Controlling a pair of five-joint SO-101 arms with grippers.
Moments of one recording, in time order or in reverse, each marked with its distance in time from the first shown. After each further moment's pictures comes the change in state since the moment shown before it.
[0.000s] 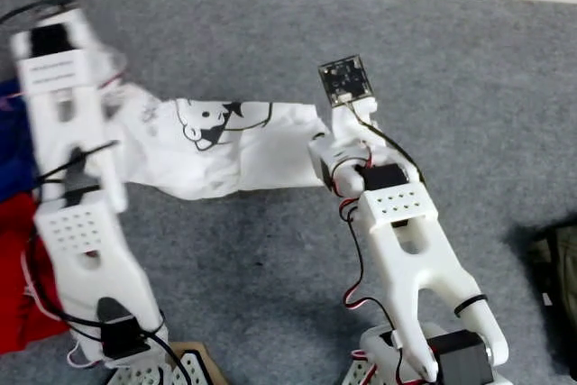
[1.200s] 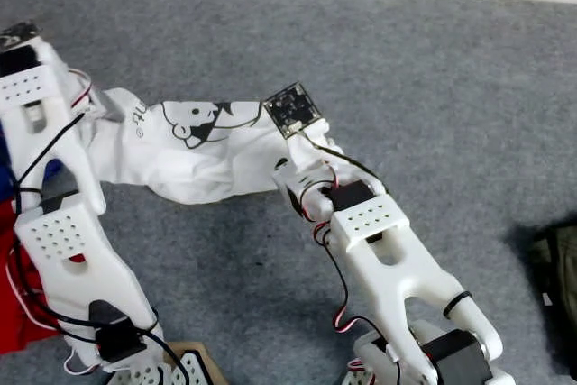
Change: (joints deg) left arm -5.3 0.0 9.7 -7.5 0.0; right arm -10.2 0.0 5.1 -2.9 4.2
